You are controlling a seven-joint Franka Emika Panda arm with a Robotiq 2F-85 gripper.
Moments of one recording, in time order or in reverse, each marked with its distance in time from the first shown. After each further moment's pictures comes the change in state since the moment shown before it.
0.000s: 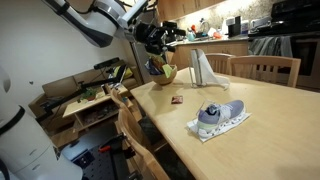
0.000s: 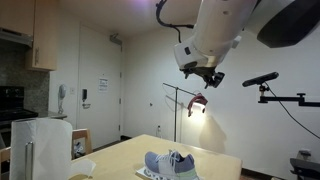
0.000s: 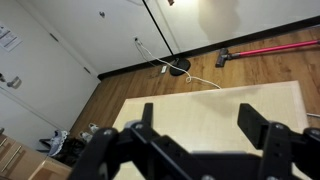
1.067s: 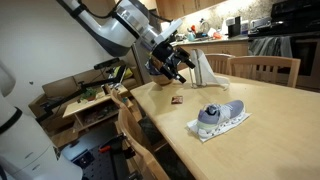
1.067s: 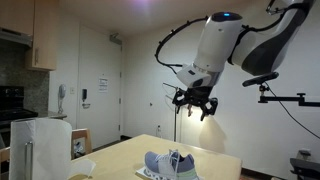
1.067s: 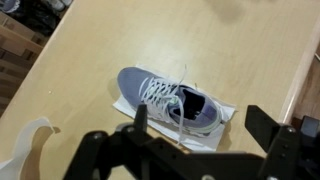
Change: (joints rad) arm -0.148 0.098 -0.180 -0.045 0.070 0.733 -0.415
